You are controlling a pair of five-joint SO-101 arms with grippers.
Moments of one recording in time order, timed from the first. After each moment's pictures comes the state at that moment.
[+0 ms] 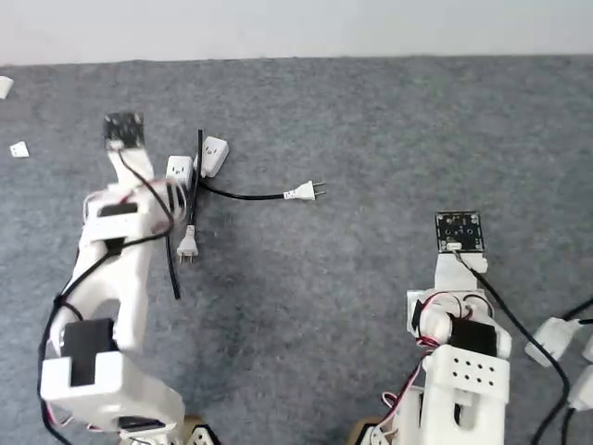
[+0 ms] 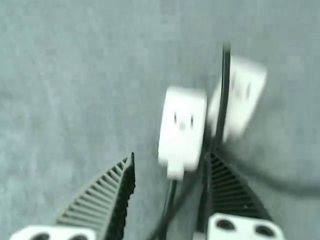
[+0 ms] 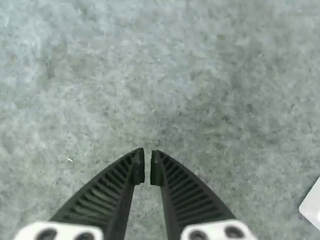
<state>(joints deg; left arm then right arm) -12.0 8.0 29.6 23.4 6.0 11.1 -59.8 74.5 55.1 12.3</state>
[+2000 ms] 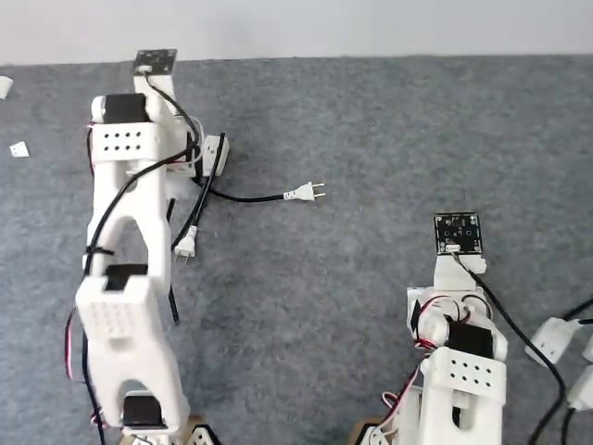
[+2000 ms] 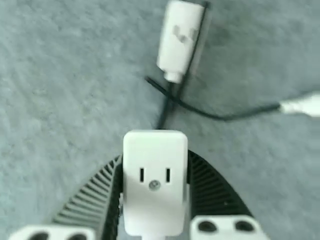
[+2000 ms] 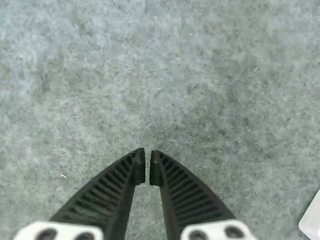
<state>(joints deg) -4.6 33.3 -40.9 98.9 4.4 11.2 -60.0 77.7 48.4 12.6</state>
